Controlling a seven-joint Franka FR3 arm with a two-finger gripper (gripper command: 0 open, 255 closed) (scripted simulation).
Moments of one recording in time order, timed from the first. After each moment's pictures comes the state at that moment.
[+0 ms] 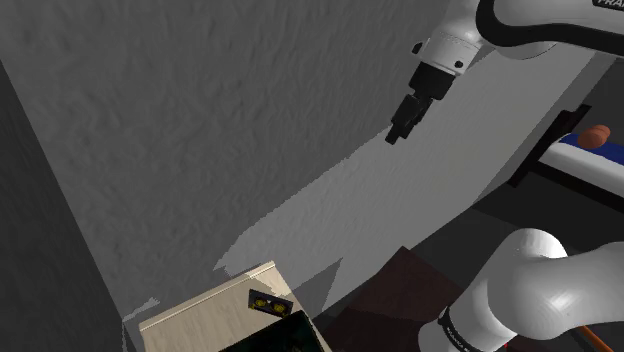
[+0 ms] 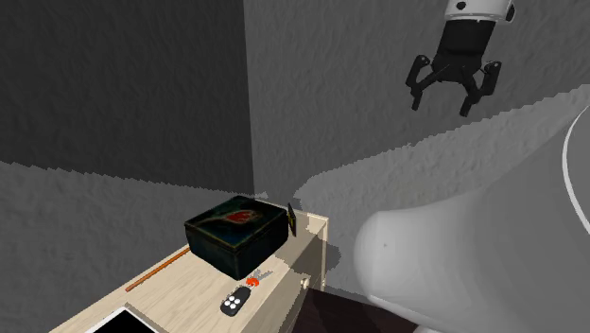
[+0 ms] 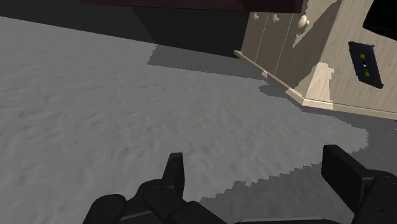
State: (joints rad) arm 0.00 -0.76 -0.06 -2.30 0.09 1.65 -0.16
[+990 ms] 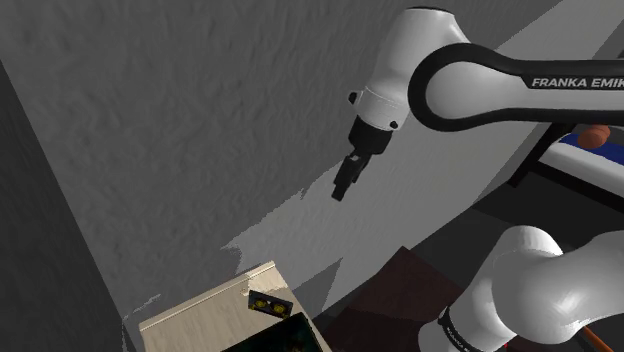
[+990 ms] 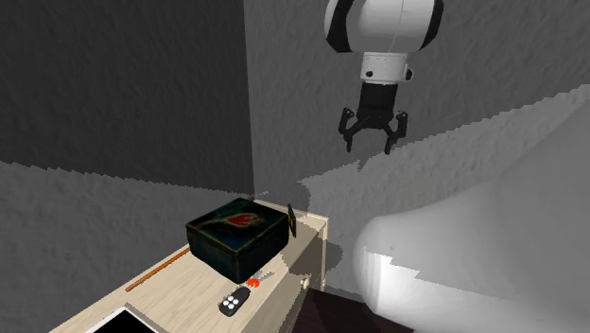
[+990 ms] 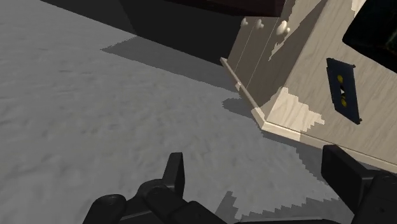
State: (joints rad) arm 0.13 -0.66 0.17 -2.48 0.17 1.93 -0.06
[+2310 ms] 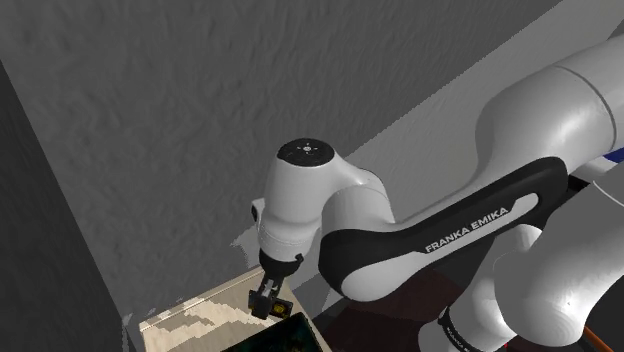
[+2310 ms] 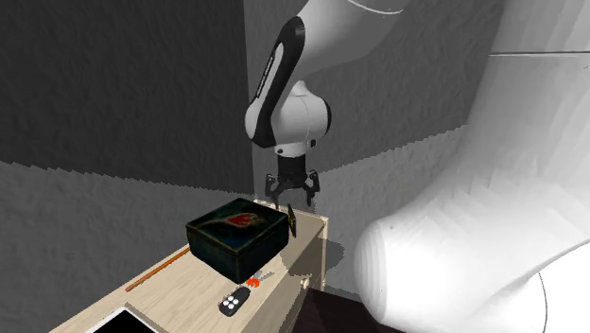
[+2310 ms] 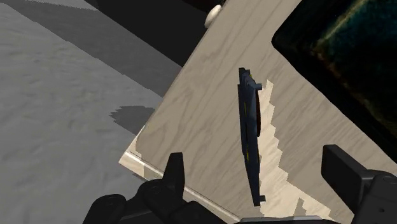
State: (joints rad) arm 0.22 -0.14 0.56 -2.47 0.04 2.39 0.23
